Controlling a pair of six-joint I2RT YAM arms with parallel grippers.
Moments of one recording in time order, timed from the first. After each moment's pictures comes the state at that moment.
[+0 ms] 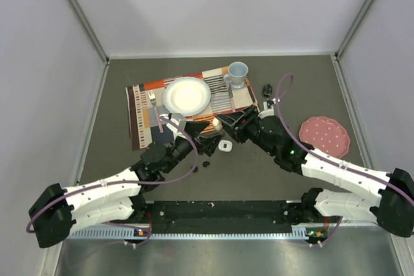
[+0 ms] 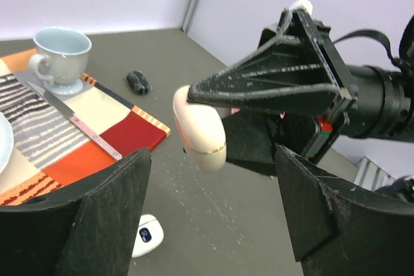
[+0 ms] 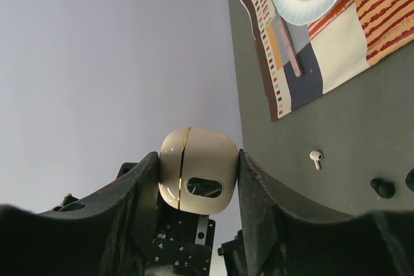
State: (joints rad) left arm -0.96 0.91 0.38 0.72 -0.13 -0.37; right arm 0.91 1.07 0.68 0.20 0.21 1.48
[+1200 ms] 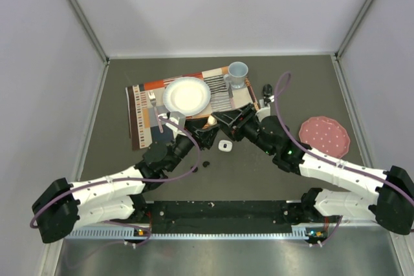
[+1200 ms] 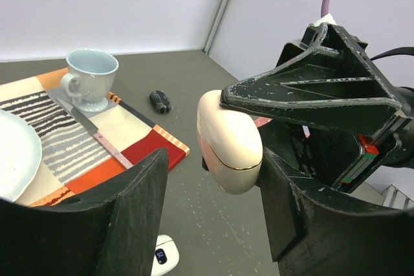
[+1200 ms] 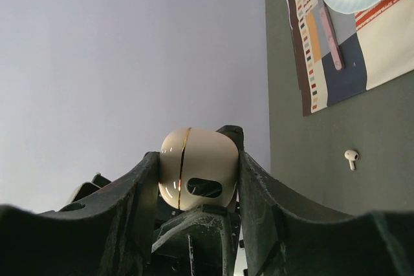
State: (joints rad) left arm -0.96 0.98 0.38 0.85 -0.24 -0.32; right arm 0.93 1.09 0.68 0.32 0.17 1.49
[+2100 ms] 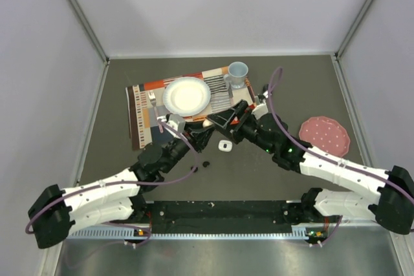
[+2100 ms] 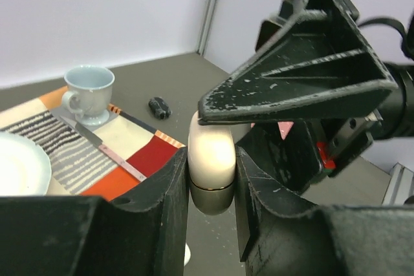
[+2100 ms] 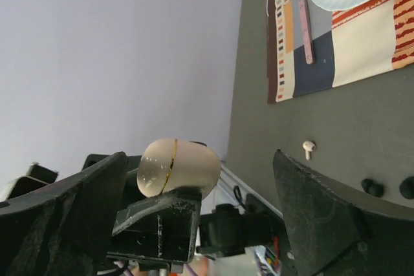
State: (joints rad) left arm -0.96 0.92 0.38 0.80 -0.19 -0.24; right arm 0.93 1.10 0.70 0.27 0.11 1.32
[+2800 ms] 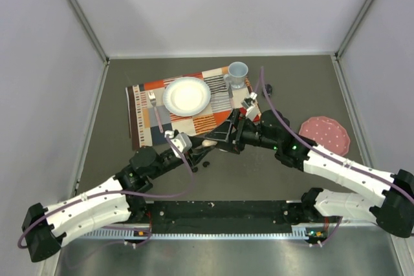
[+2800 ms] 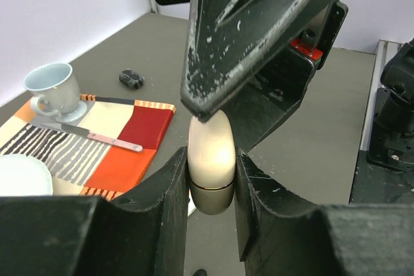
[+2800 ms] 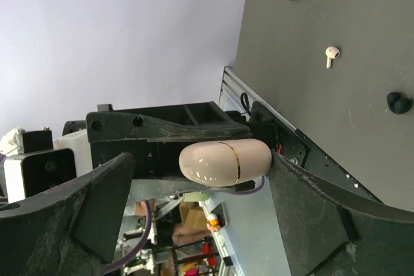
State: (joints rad) left arm -0.96 0.65 0.37 0.39 0.12 0.04; right arm 0.89 1.07 0.78 0.08 -0.30 1.26
